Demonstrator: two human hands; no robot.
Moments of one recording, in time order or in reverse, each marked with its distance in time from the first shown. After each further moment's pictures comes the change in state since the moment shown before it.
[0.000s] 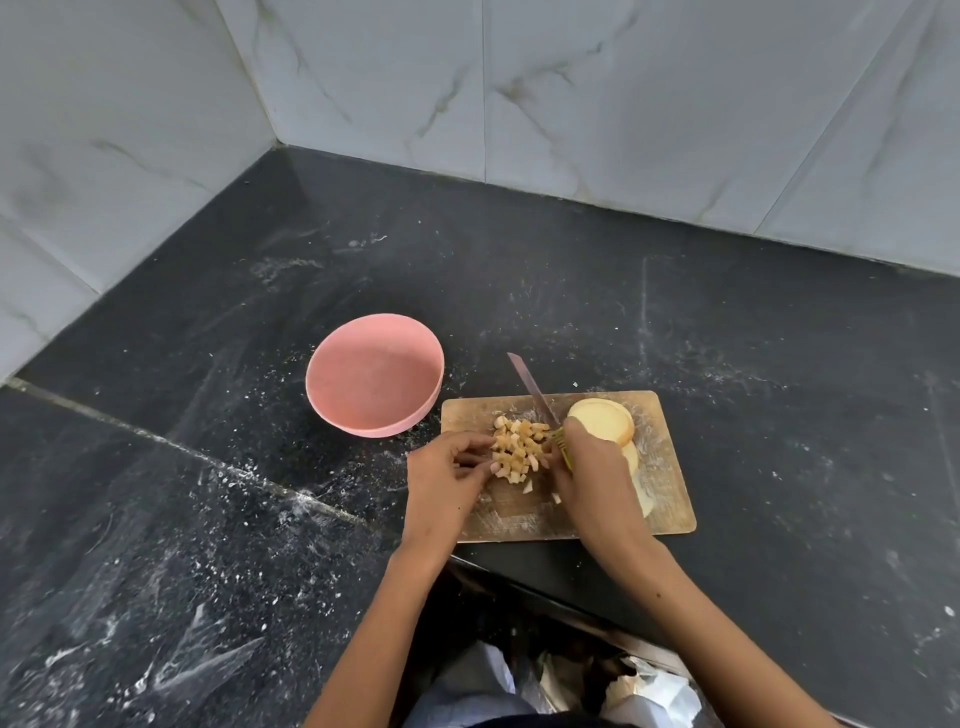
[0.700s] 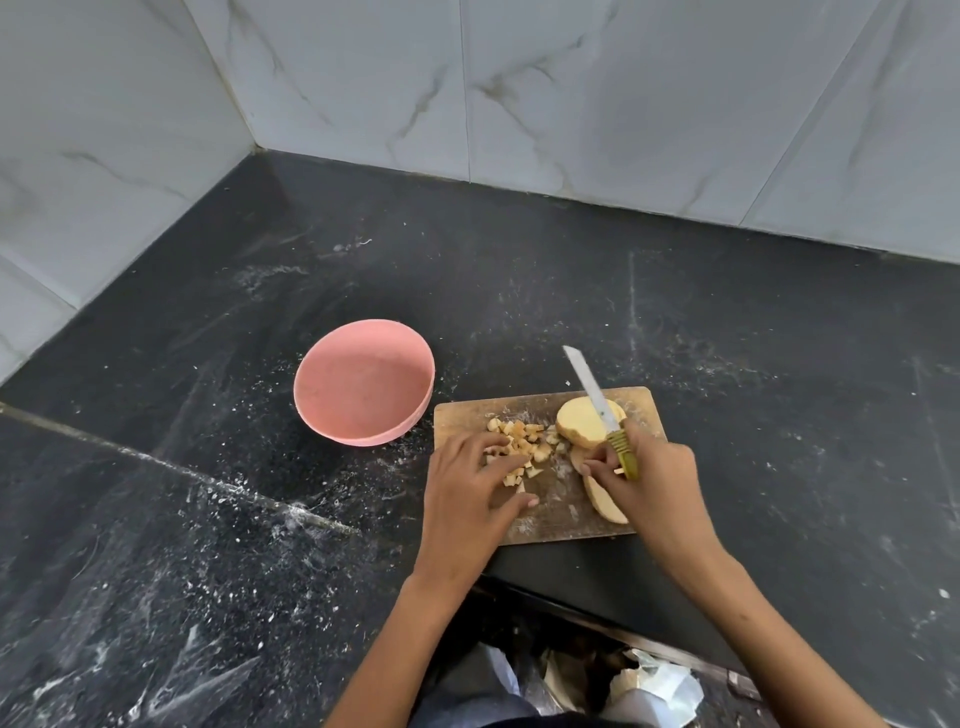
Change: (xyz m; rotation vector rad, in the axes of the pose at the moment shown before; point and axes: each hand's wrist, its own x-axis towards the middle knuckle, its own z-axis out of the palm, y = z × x) left_hand -0.012 -0.010 0.014 0.509 0.021 0.516; right_hand -0.010 0.034 -0.030 0.108 0.148 0.013
